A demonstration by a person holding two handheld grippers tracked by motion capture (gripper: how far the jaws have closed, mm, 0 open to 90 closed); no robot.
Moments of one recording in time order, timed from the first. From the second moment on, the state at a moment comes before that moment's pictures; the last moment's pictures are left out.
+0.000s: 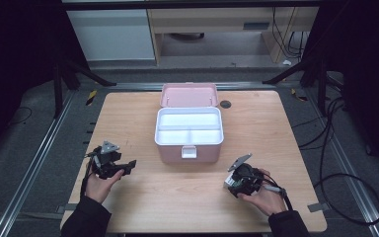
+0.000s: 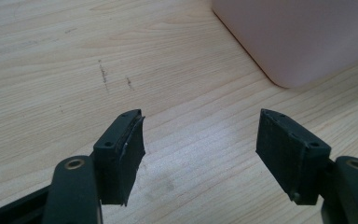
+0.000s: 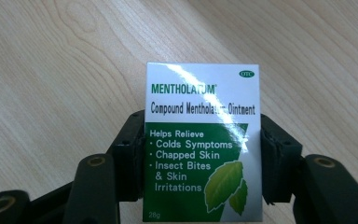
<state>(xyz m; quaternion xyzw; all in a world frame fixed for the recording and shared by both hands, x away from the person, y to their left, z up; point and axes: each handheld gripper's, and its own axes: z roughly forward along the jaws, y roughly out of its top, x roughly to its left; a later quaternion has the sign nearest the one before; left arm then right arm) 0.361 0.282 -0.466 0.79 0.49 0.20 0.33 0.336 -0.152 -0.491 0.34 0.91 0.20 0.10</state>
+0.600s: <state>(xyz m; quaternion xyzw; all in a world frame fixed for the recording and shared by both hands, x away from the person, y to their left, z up) 0.361 0.283 -0.464 0.78 0.49 0.20 0.34 0.339 -0.260 -0.481 0.51 0.82 0.21 0.16</state>
